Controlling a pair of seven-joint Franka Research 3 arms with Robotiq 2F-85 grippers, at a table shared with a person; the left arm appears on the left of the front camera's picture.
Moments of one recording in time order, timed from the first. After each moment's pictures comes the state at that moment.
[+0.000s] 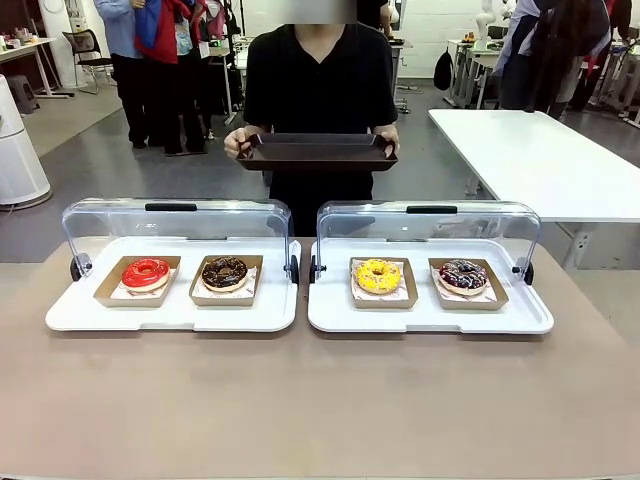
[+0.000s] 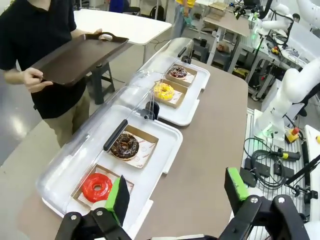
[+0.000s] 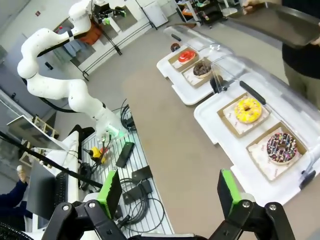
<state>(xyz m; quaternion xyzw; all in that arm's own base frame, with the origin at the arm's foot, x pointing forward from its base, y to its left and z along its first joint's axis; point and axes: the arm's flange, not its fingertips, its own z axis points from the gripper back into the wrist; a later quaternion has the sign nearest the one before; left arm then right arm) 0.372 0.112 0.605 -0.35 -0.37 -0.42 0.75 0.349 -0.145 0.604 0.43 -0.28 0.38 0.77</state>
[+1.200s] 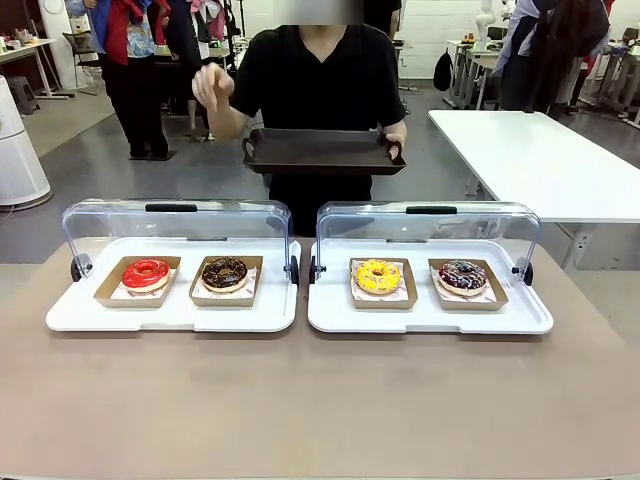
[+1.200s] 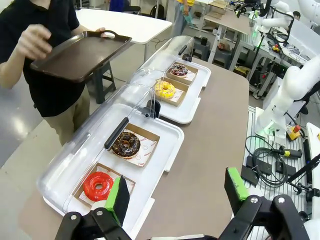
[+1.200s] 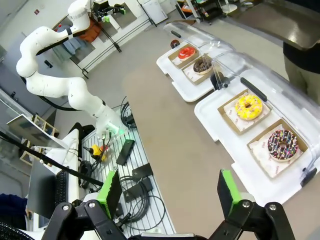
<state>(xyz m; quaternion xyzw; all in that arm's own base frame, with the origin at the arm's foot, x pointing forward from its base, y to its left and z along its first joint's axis) 0.372 0.112 0.603 -0.35 -0.37 -0.42 0.75 0.348 -0.142 0.604 0.43 -0.27 0.38 0.77</state>
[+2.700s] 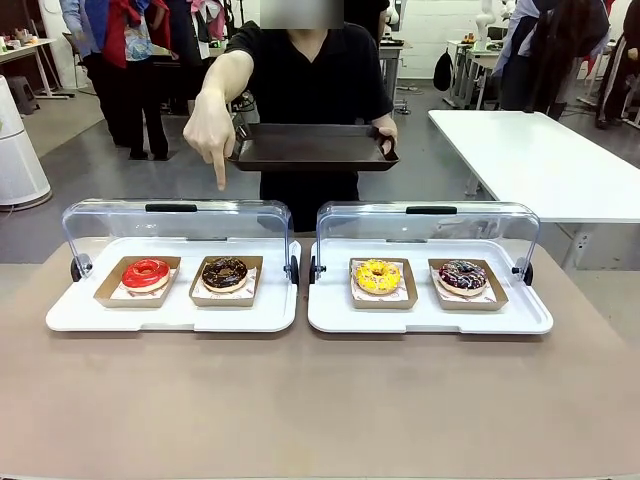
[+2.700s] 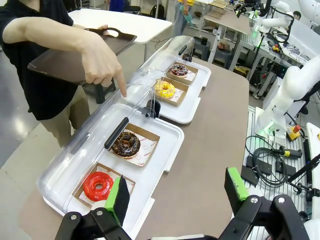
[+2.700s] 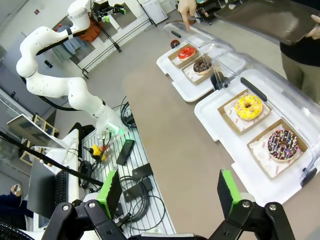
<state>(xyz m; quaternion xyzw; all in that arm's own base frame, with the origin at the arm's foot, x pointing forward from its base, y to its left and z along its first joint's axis) 0.372 0.112 0.603 -0.35 -0.37 -0.42 0.75 0.348 -0.142 0.604 0.43 -0.27 0.38 0.77</state>
